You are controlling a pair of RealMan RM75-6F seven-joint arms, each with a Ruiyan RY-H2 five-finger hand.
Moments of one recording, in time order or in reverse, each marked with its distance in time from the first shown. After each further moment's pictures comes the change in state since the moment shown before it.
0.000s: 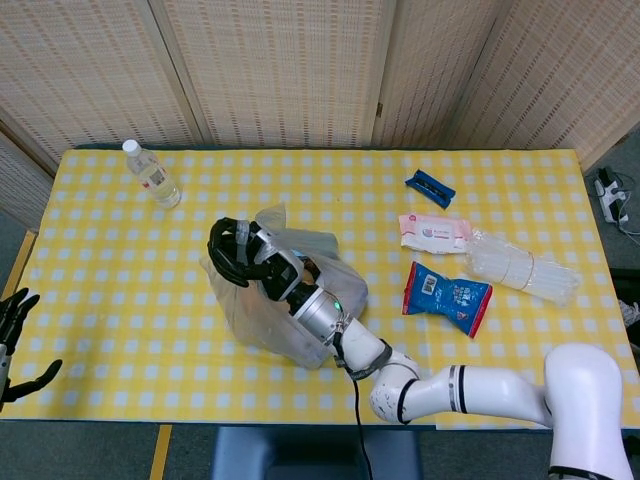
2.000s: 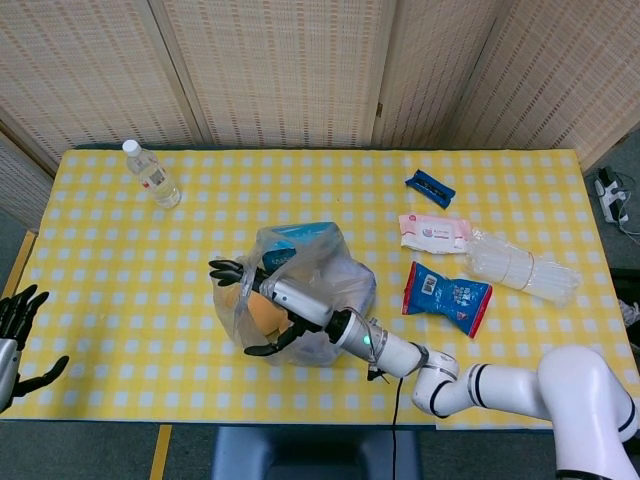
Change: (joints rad) left arm -0.020 -0.020 -0.008 -0.006 -0.020 -0.023 0.055; right arm -0.029 0.020 -0.372 0.261 -0.488 0.288 -0.443
